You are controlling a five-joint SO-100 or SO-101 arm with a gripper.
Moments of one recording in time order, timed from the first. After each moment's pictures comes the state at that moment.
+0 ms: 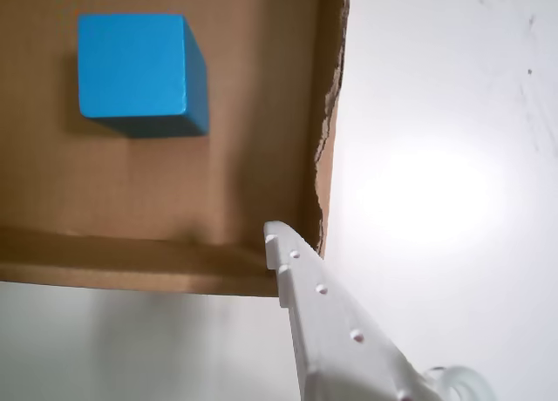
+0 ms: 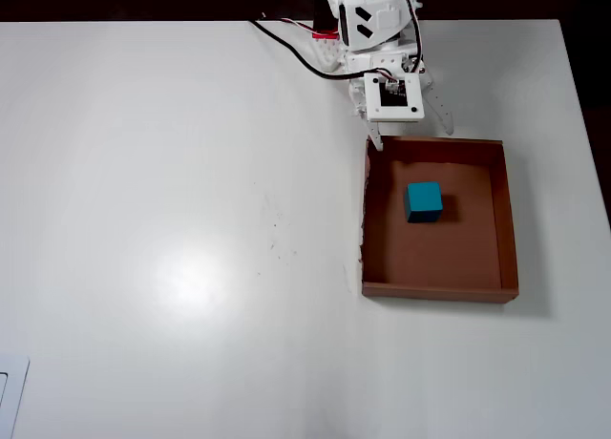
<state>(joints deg) -14.9 181.8 170.6 51.3 -49.9</state>
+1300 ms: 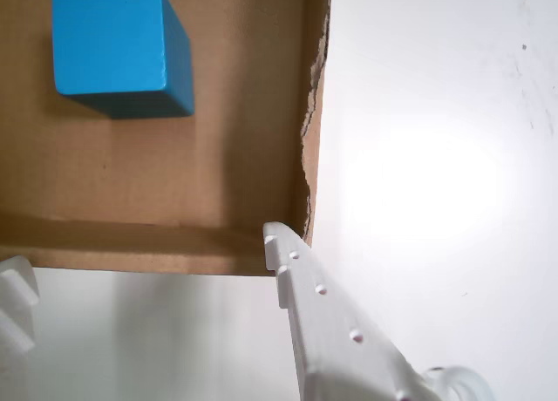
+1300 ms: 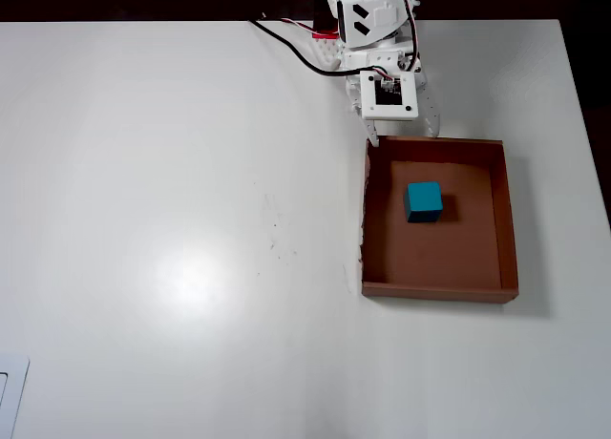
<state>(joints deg) -14.4 182.3 170.6 55.9 -49.9</state>
